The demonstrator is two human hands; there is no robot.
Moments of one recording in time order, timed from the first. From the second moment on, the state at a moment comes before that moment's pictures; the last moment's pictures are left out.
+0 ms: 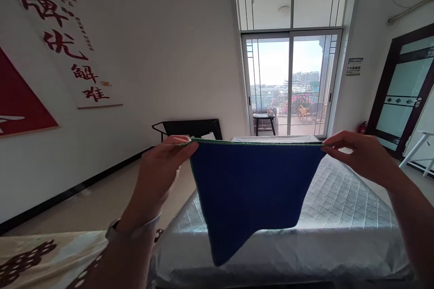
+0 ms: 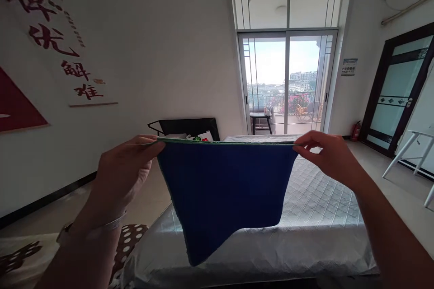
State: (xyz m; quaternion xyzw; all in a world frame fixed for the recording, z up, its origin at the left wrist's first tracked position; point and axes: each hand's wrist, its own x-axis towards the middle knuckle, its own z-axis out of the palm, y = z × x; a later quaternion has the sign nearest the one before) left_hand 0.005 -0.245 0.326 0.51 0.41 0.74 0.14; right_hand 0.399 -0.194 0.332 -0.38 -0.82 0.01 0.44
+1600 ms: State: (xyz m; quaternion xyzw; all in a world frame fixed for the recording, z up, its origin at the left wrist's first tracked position) left_hand -0.012 -0.140 0.058 0.78 0.51 0.30 0.20; right_hand 0.403 -0.113 0.082 -0.45 -0.80 0.21 0.32
